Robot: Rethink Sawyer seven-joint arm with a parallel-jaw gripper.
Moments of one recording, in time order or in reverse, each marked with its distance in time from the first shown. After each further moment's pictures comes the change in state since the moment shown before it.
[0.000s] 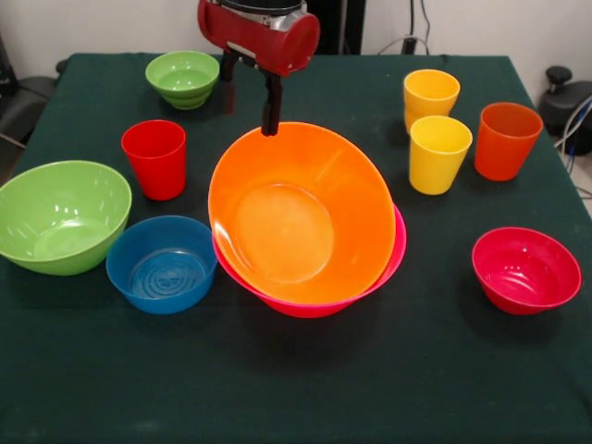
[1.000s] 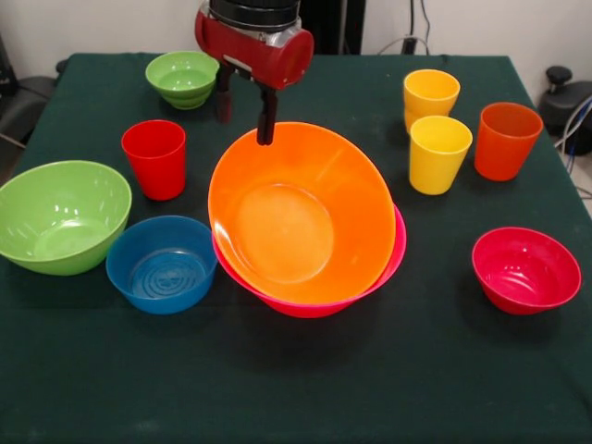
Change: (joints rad) arm 0.008 0.029 -0.010 -0.006 -0.029 -0.010 0.000
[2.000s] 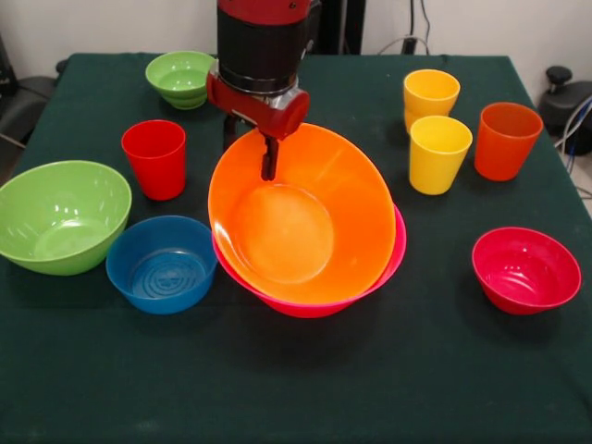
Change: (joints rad) arm -0.014 0.142 0.003 -0.004 -0.050 -0.063 0.000
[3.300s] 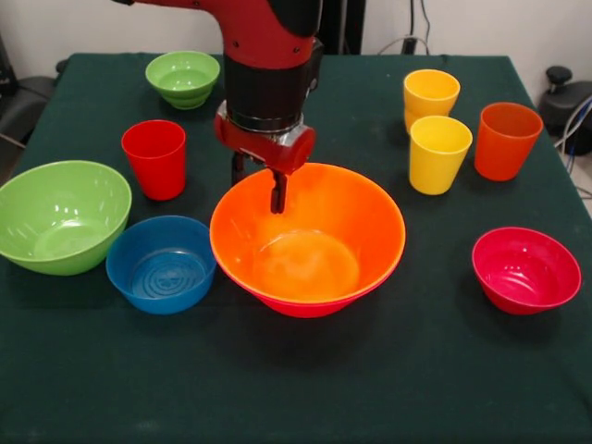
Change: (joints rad) arm -0.027 0.065 0.050 -0.044 -0.031 -0.055 0.000
